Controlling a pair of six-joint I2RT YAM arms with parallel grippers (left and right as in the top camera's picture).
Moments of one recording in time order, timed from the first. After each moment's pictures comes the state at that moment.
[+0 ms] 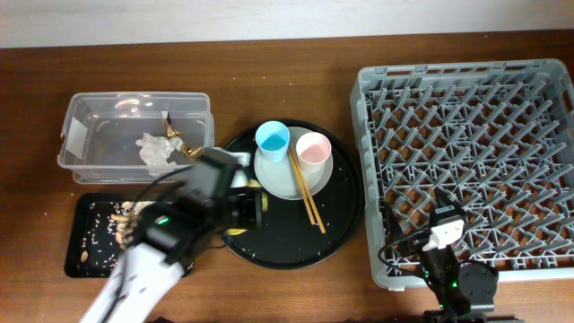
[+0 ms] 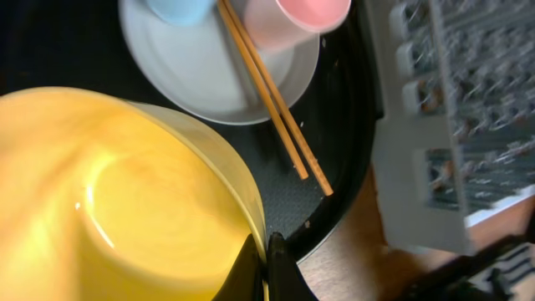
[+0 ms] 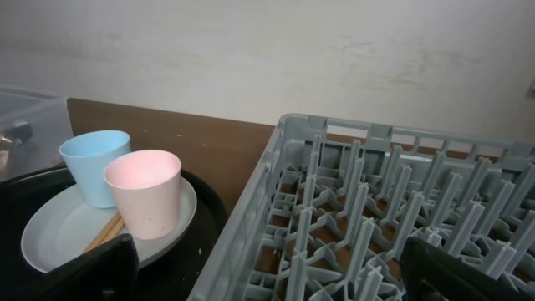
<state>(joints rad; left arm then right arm) -0.52 1.18 1.02 -0.82 0.18 -0.47 -0.02 0.01 0.01 -0.05 -0.25 -0.05</state>
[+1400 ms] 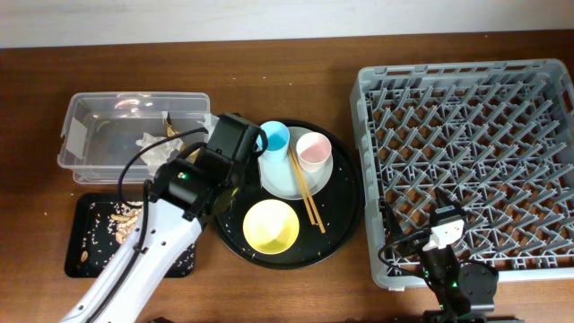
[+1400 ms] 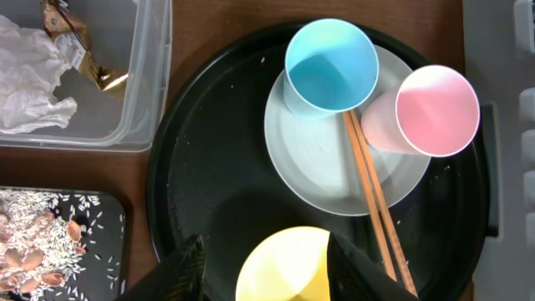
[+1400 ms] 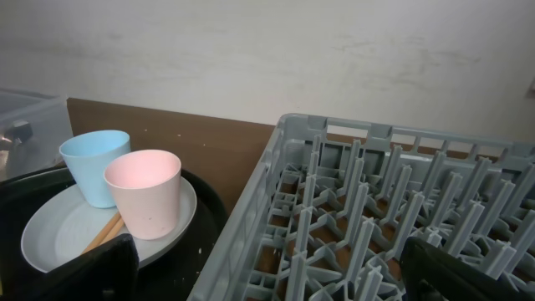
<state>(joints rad) -0.51 1.38 1.27 -0.94 -0.19 -0.54 -0.02 0.01 0.01 -0.05 -0.25 -0.05</state>
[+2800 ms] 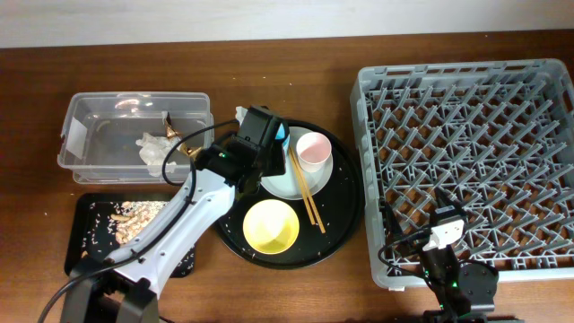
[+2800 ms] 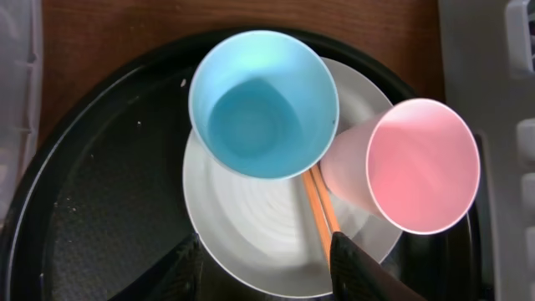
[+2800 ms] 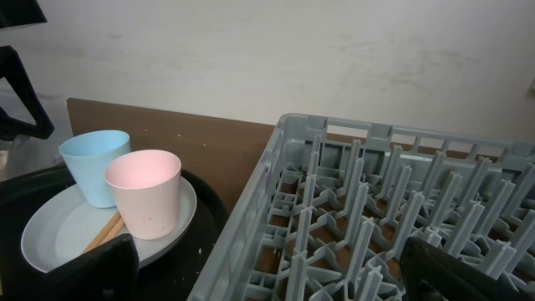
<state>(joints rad) -0.52 1.62 1.20 -0.58 -0.10 -0.54 -0.02 0.01 0.01 -0.05 -0.25 -0.05</state>
